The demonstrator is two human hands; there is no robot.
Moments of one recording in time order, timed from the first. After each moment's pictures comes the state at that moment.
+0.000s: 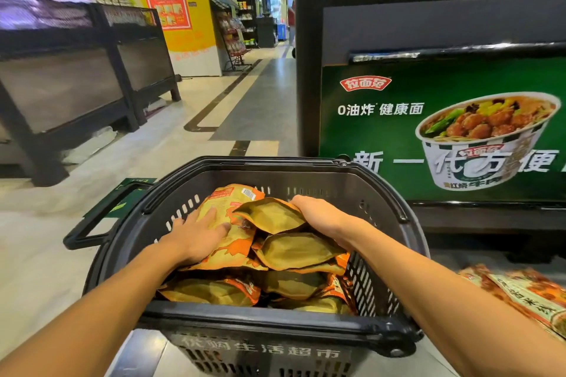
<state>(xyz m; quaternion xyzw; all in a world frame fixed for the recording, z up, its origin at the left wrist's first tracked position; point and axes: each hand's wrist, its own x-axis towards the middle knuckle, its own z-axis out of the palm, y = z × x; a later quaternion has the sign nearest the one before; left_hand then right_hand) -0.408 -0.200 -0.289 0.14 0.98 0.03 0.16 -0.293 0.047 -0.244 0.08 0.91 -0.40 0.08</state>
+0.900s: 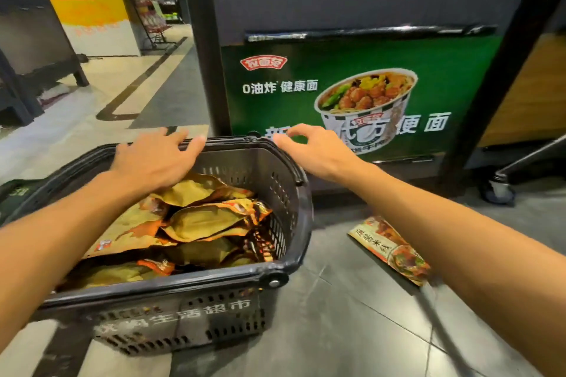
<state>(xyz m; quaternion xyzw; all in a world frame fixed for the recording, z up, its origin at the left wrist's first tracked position) -0.338 -0.091 -0.172 0.23 0.97 0.05 -0.08 -0.194 0.144 -0.172 0.16 0.93 -0.29 -0.15</state>
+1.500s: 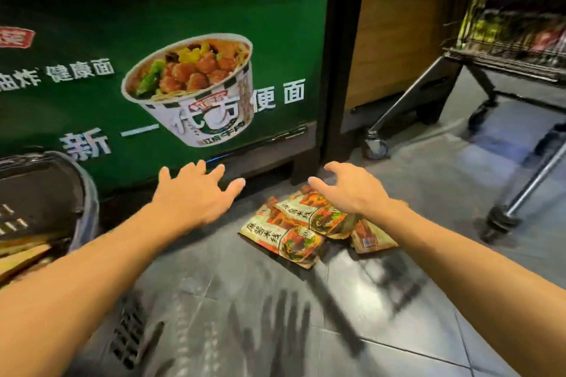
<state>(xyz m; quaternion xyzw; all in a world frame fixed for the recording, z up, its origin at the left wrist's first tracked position) -0.179 0.226 -0.271 0.45 0.89 -0.07 0.03 0.031 0.413 -0.311 0.44 0.88 -0.17 -0.09</state>
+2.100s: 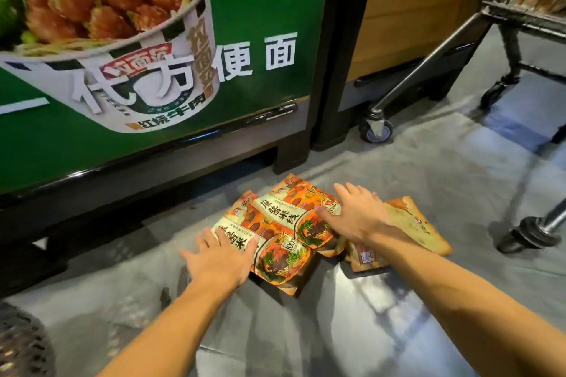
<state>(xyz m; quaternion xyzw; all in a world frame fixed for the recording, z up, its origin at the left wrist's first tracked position) -0.166 0.352 -0.483 0.32 0.91 -0.09 0.24 0.016 0.536 -0.444 0.47 0.88 -0.09 0.06</state>
